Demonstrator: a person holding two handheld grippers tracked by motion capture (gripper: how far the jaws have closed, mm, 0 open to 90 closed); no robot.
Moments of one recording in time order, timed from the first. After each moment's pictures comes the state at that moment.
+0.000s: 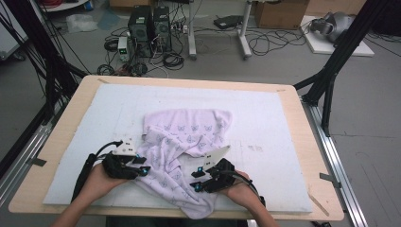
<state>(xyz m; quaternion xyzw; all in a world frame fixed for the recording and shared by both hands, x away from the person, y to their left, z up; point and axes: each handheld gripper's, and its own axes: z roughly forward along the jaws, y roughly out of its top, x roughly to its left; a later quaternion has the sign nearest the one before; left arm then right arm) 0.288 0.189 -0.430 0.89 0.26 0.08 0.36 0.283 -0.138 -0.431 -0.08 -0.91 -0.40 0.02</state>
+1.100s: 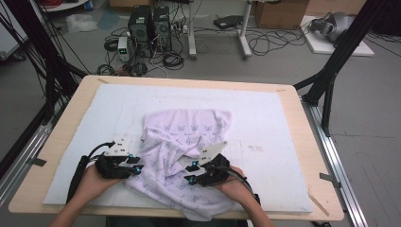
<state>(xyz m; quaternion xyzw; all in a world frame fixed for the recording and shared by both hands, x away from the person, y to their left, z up) 0.290 0.209 -0.435 0.89 0.27 0.11 0.36 0.294 -0.121 -0.424 -0.08 -0.90 -0.43 0.00</state>
